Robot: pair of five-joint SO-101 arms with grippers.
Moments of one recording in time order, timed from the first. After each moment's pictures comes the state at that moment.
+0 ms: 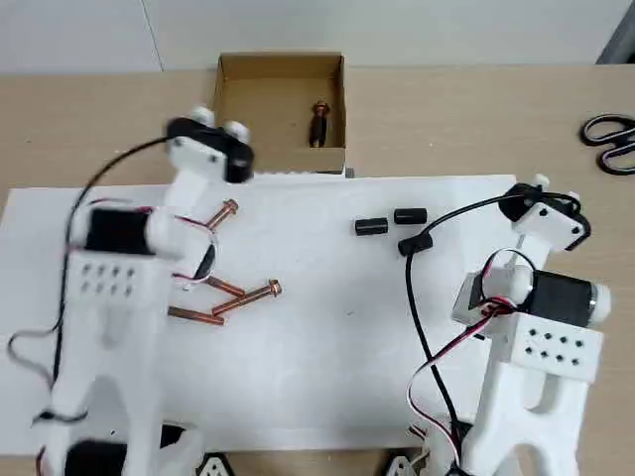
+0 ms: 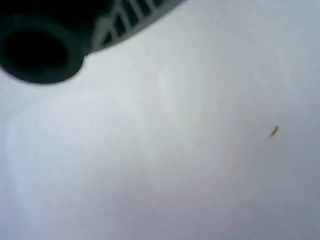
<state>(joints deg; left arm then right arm) 1.9 -19.9 13.1 96.0 -17.4 11.1 -42.1 31.5 95.7 -10.9</state>
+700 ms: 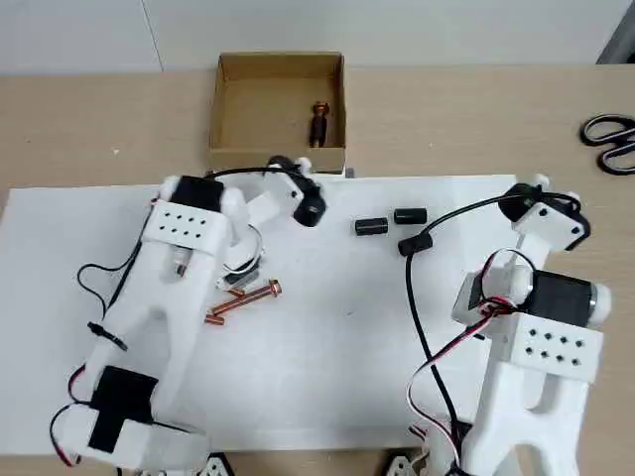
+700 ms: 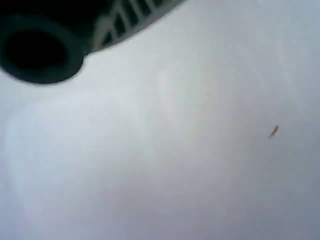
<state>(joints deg) 11.1 -1.5 13.1 88.7 -34.6 11.1 -42.1 31.5 95.7 -10.9</state>
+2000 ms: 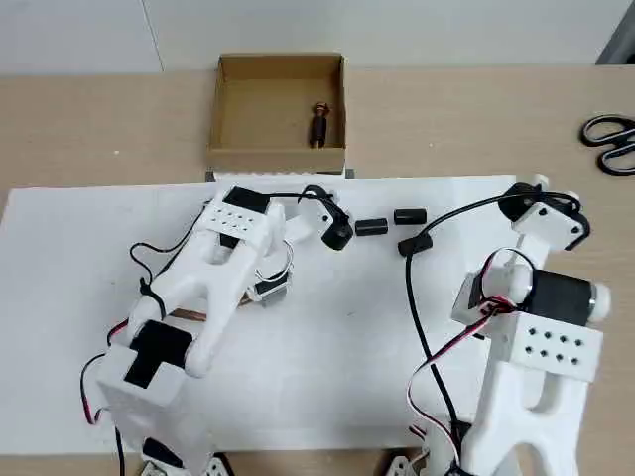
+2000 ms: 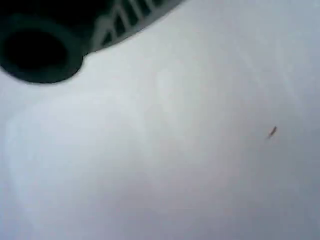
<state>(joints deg) 15.6 18.1 12.1 78.7 -35.1 11.1 -42.1 31.5 95.7 -10.9</state>
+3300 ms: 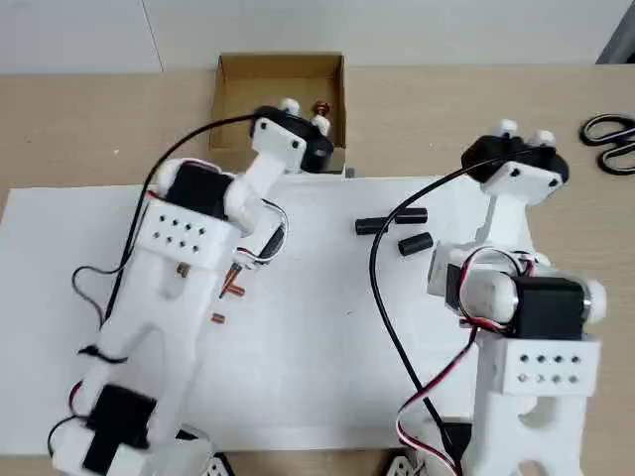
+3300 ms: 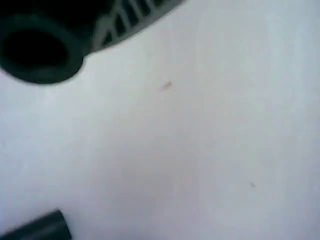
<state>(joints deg) 16.1 -8.0 -2.2 99.0 -8.0 -1.9 -42.6 14.4 95.9 -10.9</state>
